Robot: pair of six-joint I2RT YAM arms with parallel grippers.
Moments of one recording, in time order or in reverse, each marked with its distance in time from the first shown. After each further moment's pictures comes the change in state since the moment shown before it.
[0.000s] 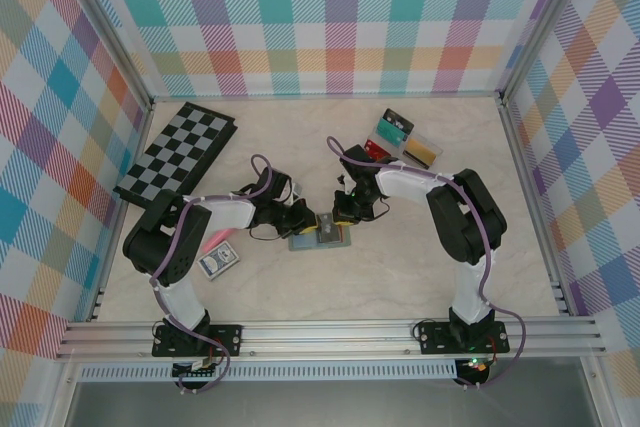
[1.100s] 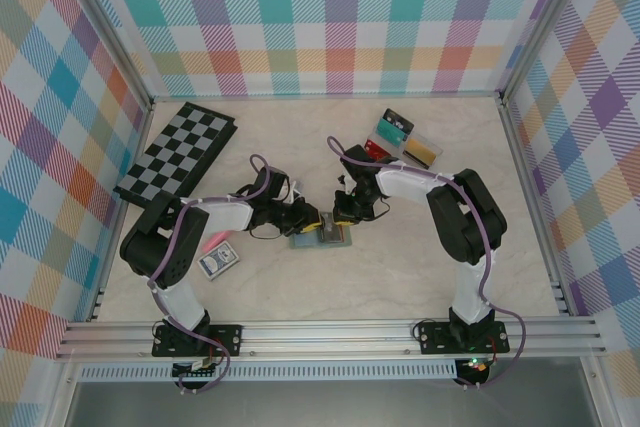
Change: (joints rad) left arm 0.003 -0.019 -0.027 0.087 0.077 -0.041; right arm -0.001 0.000 0.000 -0.002 -0.002 0.000
